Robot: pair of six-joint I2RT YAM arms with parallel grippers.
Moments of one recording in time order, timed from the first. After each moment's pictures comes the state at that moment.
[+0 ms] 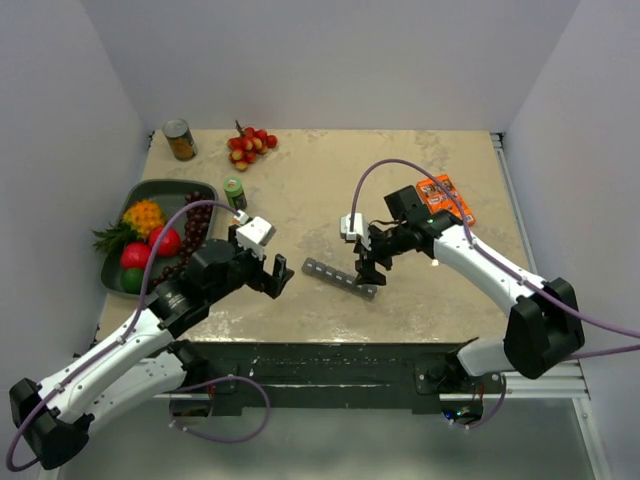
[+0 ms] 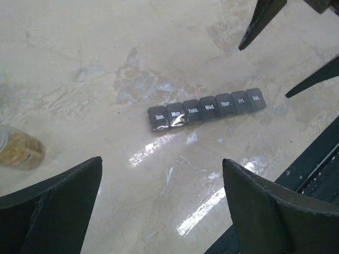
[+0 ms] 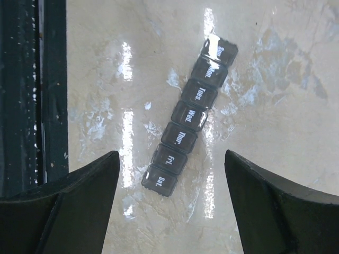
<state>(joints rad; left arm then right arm) -0.73 0.73 0.66 -0.32 -0.05 -0.15 0.51 1.41 1.04 -0.68 -0.69 -0.82</state>
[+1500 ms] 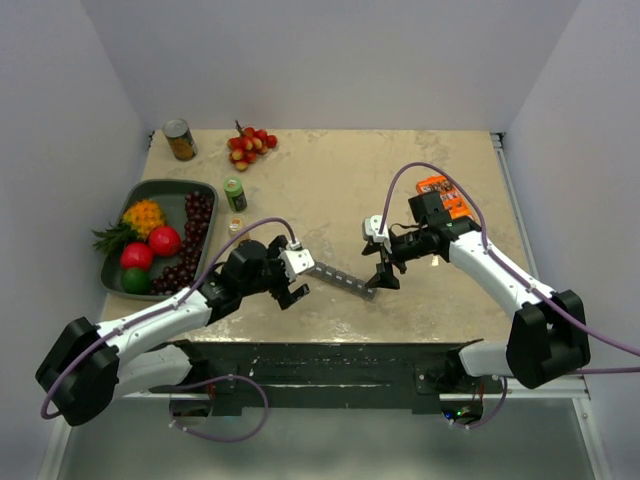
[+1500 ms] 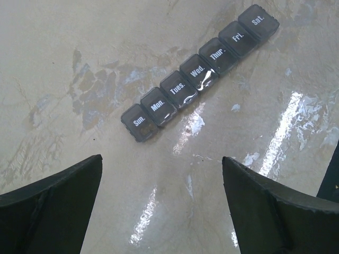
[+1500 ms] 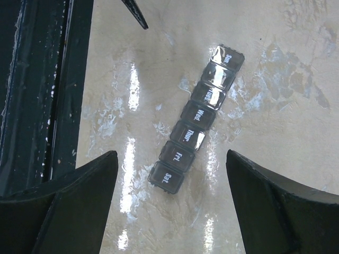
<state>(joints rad) -0.73 1.09 0.50 0.06 0.22 0.35 0.35 1.34 0.94 -0.69 -0.94 -0.99</state>
